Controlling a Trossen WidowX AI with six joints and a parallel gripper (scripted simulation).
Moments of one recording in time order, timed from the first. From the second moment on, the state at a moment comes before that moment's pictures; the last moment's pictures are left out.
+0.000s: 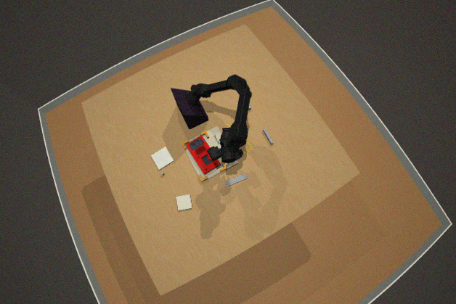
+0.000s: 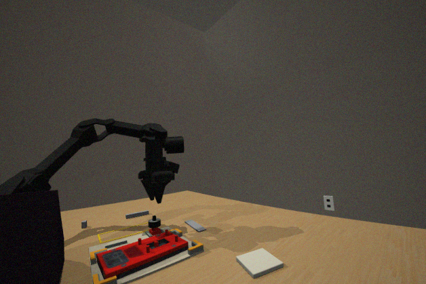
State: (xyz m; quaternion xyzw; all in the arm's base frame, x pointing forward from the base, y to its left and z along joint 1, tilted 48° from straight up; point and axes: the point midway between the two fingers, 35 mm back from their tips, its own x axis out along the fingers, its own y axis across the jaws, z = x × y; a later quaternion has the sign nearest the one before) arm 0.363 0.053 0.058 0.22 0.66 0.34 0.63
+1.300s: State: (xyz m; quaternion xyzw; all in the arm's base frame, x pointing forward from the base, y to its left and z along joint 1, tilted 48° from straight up) arm 0.351 0.113 0.020 0.22 0.65 0.35 0.63
